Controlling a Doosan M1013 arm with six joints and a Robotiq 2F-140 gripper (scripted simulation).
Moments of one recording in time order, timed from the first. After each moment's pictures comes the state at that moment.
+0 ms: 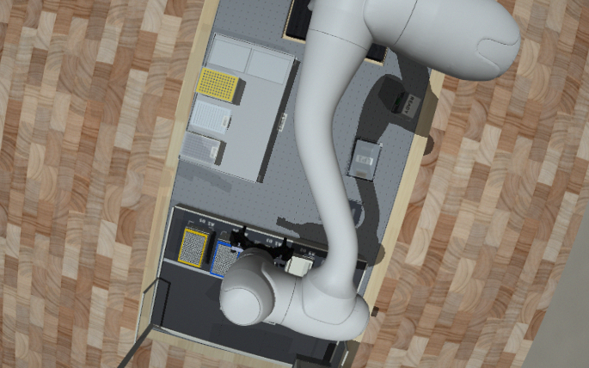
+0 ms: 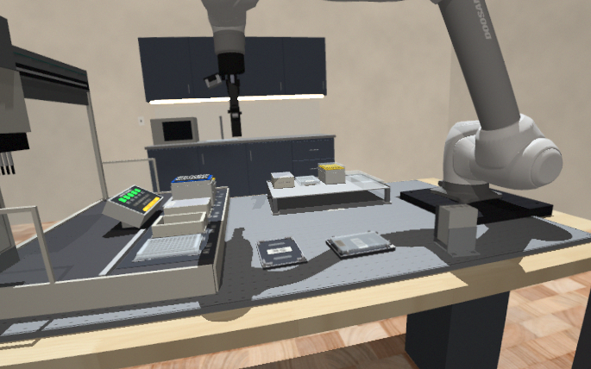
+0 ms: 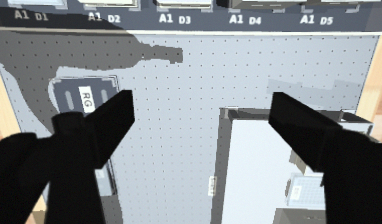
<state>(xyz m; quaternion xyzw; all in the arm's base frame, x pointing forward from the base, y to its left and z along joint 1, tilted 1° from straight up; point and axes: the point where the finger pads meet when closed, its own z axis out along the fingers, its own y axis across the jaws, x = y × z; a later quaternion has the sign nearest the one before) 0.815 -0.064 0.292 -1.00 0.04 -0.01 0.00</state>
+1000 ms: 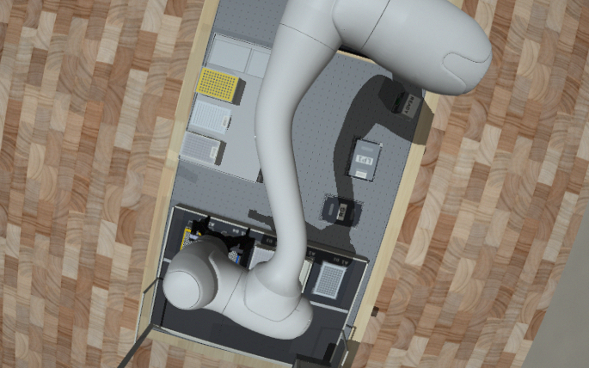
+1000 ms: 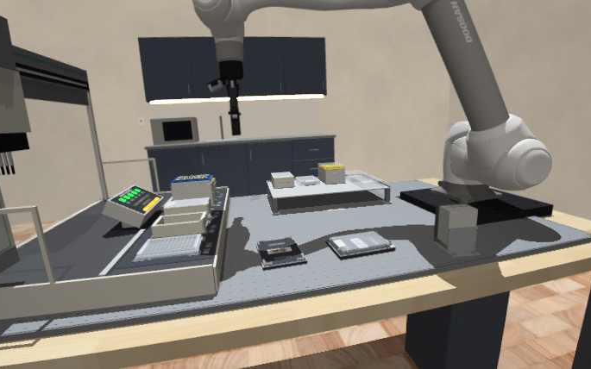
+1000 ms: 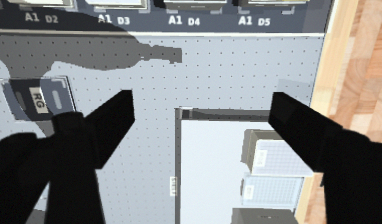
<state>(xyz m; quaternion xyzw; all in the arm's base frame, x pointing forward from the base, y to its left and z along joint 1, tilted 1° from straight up) 0.810 -0.171 0.291 -1.00 0.04 -0.01 0.00</state>
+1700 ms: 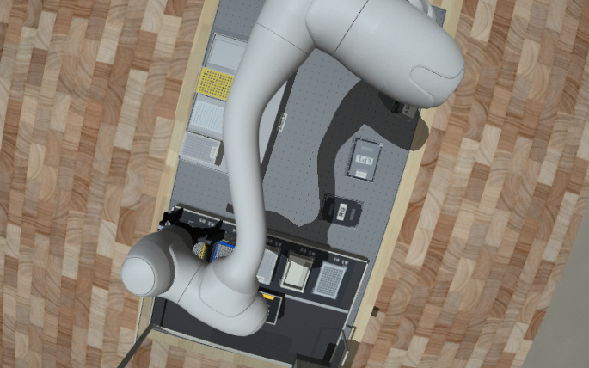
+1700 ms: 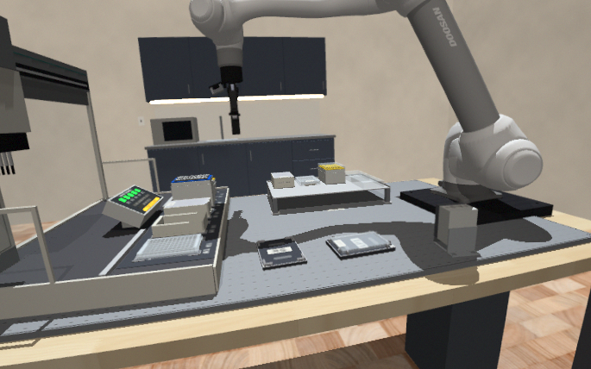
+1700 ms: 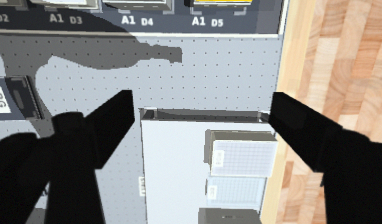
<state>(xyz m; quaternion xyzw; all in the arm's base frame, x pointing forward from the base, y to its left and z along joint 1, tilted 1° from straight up) 0.806 -0.253 0.290 -1.00 0.04 -0.01 0.00</state>
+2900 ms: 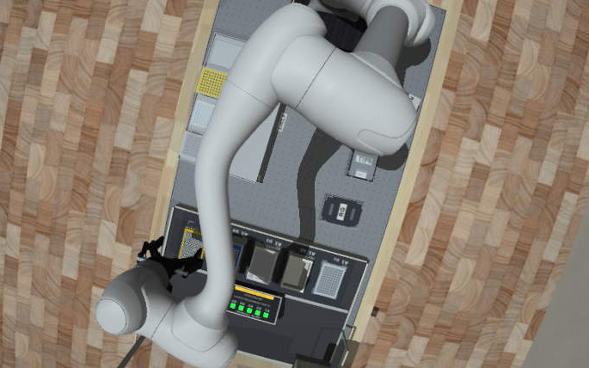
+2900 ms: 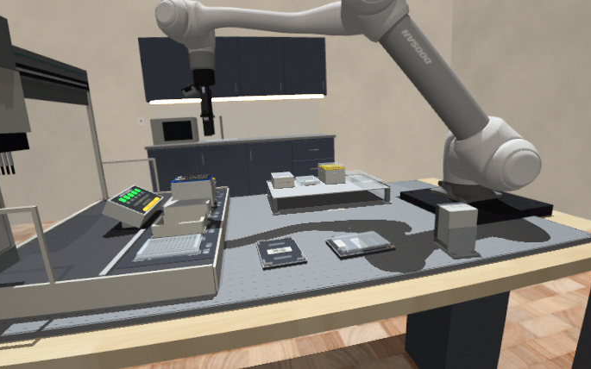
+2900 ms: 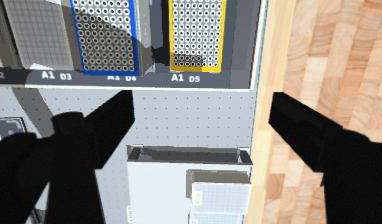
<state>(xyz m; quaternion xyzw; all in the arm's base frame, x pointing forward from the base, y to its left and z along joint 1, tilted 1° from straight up) 0.903 -0.299 0.291 -1.00 0.03 -0.01 0.00</state>
